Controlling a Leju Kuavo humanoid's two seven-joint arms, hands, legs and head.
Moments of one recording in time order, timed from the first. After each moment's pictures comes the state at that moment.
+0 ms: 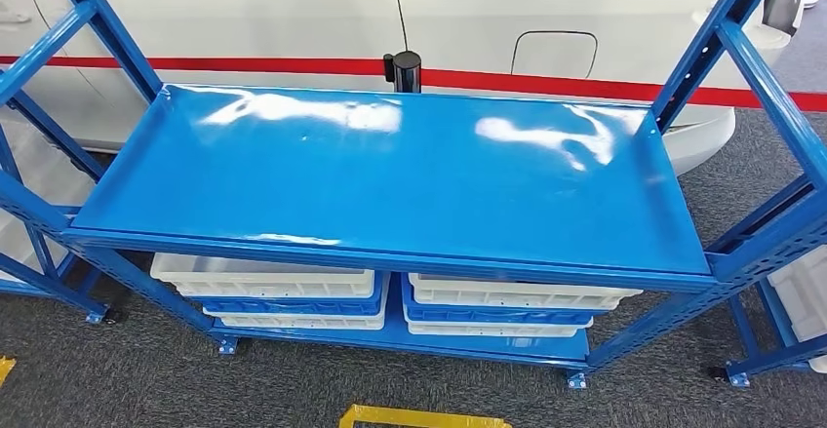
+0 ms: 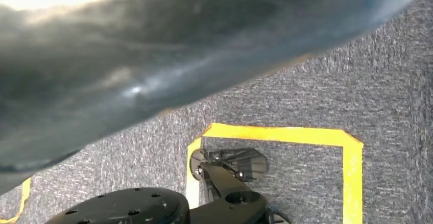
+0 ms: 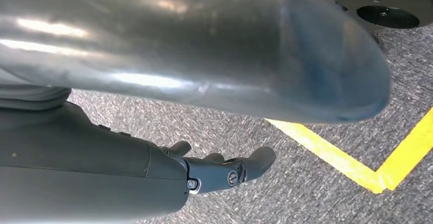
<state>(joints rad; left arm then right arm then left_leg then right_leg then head) -0.06 -0.16 1.10 -0.20 -1.17 0.28 -0.42 -0.01 0.13 -0.46 -0.18 0.93 -0.16 -0.04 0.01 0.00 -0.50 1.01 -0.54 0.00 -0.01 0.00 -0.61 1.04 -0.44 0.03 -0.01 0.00</state>
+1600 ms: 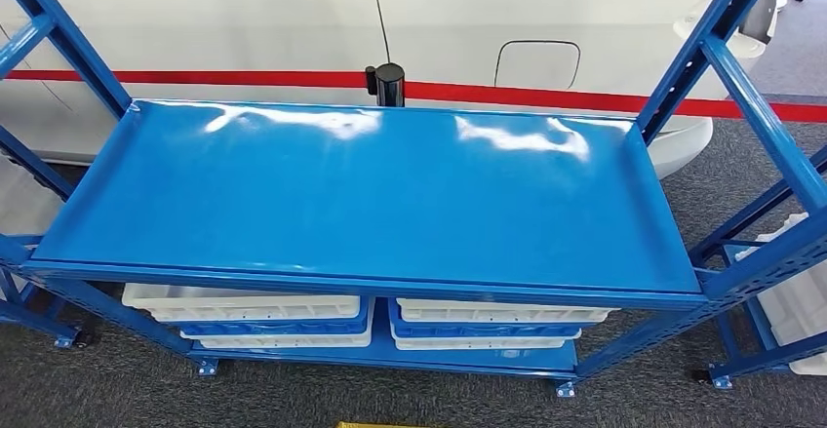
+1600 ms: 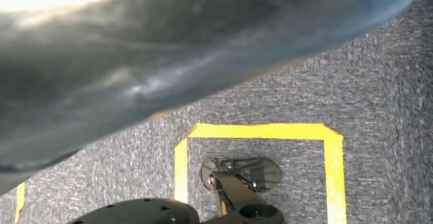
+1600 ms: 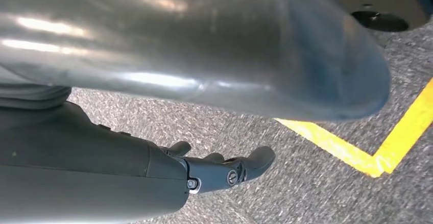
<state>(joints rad) -0.06 -0.17 1.11 -0.20 -1.18 0.30 -0.42 -0.01 0.13 -0.47 -0.18 0.94 -0.16 -0.02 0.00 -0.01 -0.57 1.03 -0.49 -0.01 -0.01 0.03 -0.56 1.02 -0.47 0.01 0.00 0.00</state>
